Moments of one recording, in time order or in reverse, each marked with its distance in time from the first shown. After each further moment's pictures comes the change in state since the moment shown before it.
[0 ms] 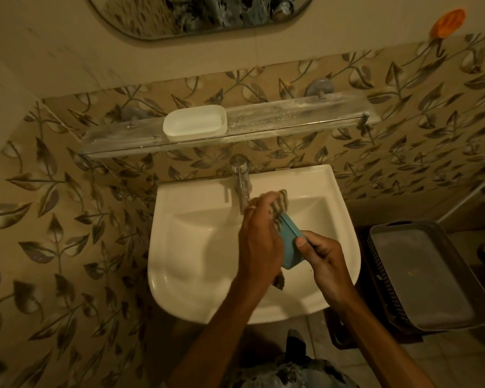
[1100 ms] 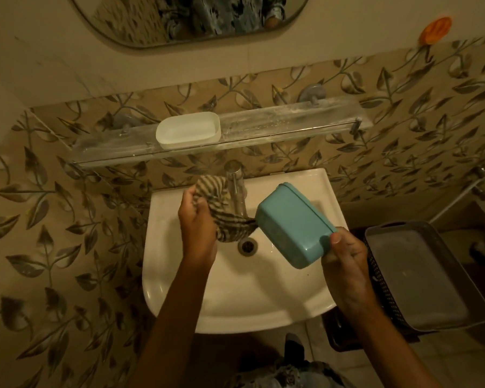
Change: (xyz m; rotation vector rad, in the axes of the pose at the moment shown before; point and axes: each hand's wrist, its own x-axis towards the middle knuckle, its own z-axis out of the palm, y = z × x) left_hand 0.052 -0.035 -0.062 -0.595 0.230 -0.489; right_hand 0.004 -0.022 -0.014 0.394 0.200 0.058
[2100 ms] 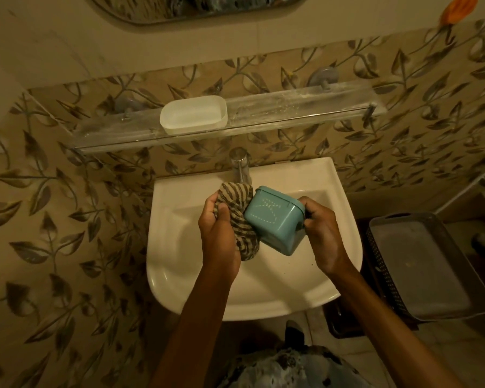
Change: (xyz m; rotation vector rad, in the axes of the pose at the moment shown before) left_hand -0.046 0.004 0.009 -0.187 -0.057 -0.195; right_hand 0.039 0.023 0.023 -0.405 -0.242 -0.038
